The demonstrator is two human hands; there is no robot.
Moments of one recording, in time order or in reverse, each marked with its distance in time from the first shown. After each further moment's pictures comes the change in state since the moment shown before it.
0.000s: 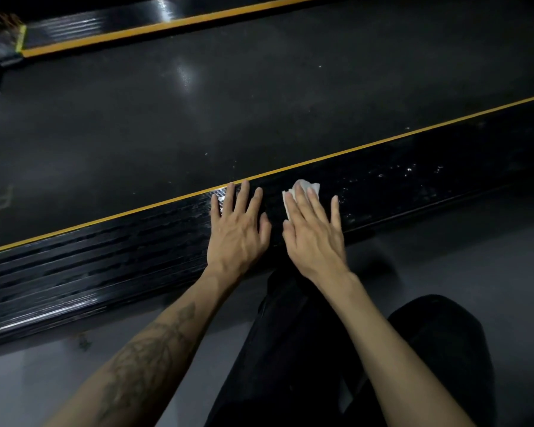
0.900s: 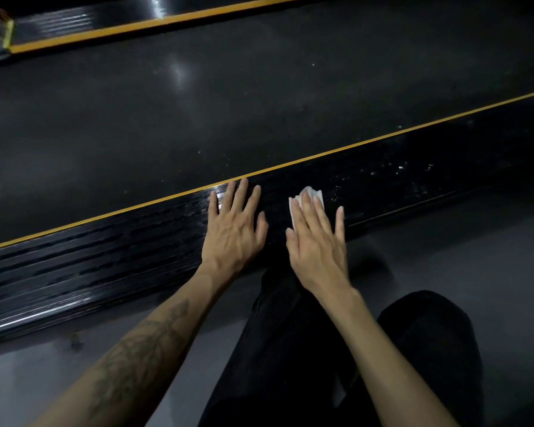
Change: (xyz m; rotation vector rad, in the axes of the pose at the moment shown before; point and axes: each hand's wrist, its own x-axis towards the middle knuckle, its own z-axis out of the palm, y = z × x) left_hand 0.000 0.003 -0.001 -0.019 0.013 0.067; right_hand -0.027 0.009 -0.001 0.029 0.056 0.067
